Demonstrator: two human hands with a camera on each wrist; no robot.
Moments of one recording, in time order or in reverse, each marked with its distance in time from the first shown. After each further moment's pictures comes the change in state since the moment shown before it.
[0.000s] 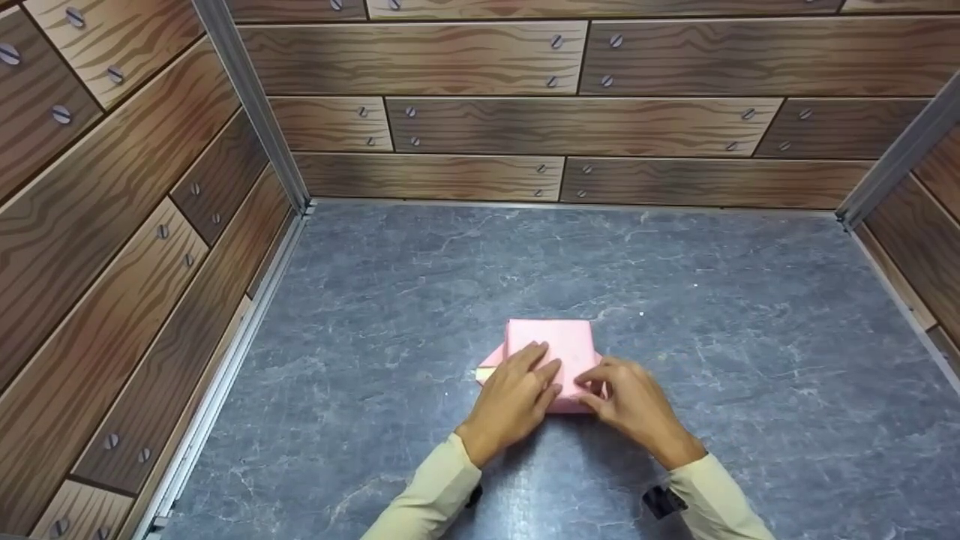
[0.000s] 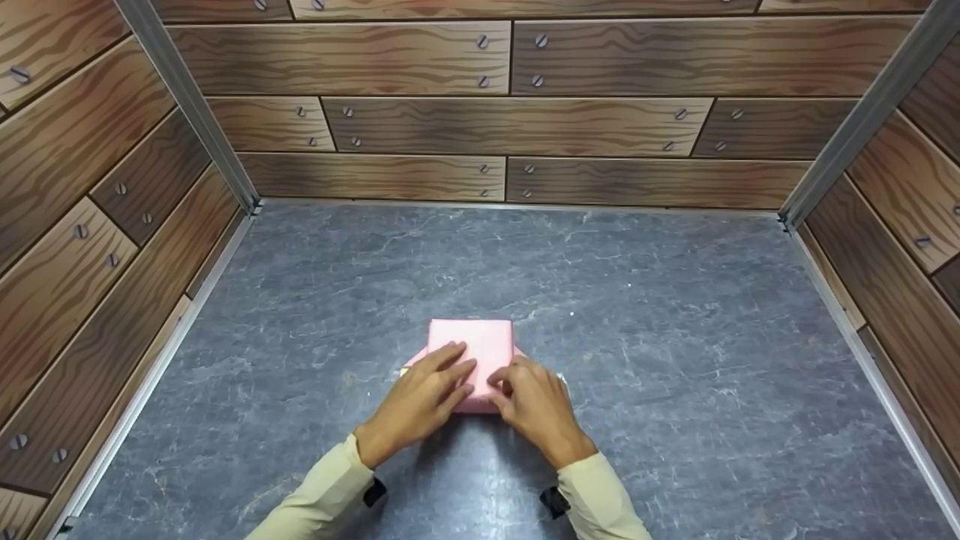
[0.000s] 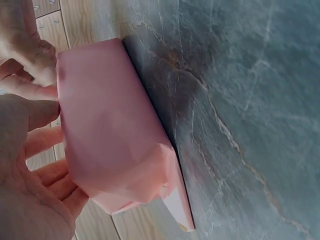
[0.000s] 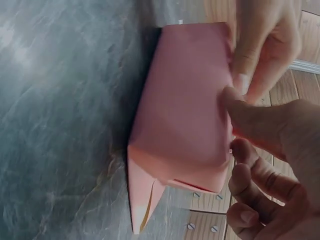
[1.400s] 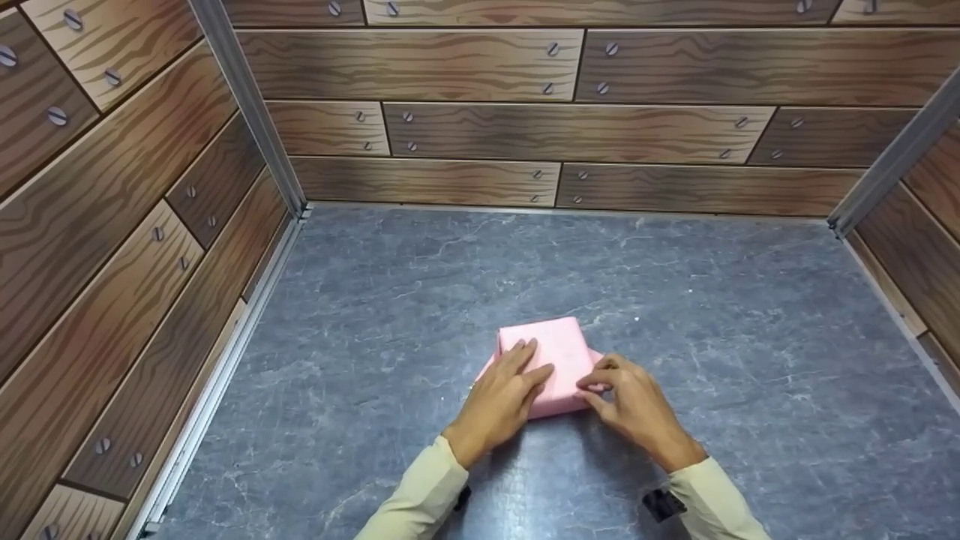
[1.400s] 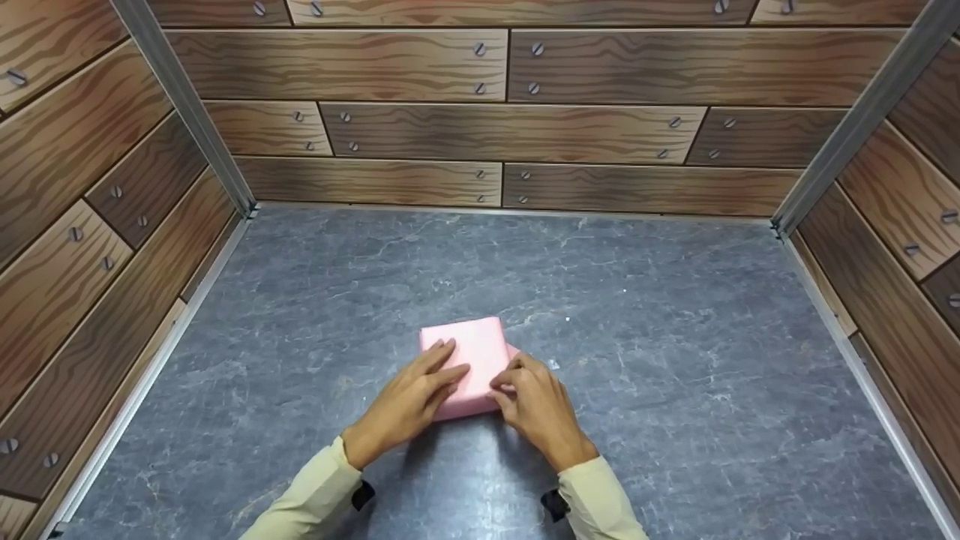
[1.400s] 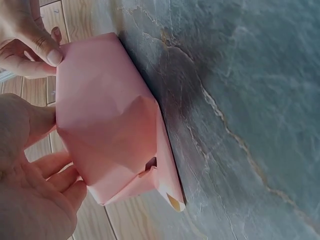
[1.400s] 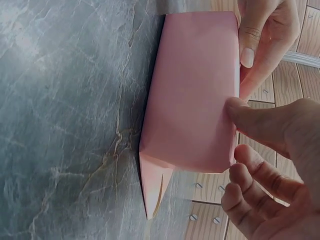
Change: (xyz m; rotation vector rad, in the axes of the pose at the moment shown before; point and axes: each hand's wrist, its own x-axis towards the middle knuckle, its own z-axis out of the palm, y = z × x) left_hand -0.003 -0.010 -0.004 -0.076 -0.086 -0.057; right_hand -0.002 0.007 0.000 -0.026 0.053 0.001
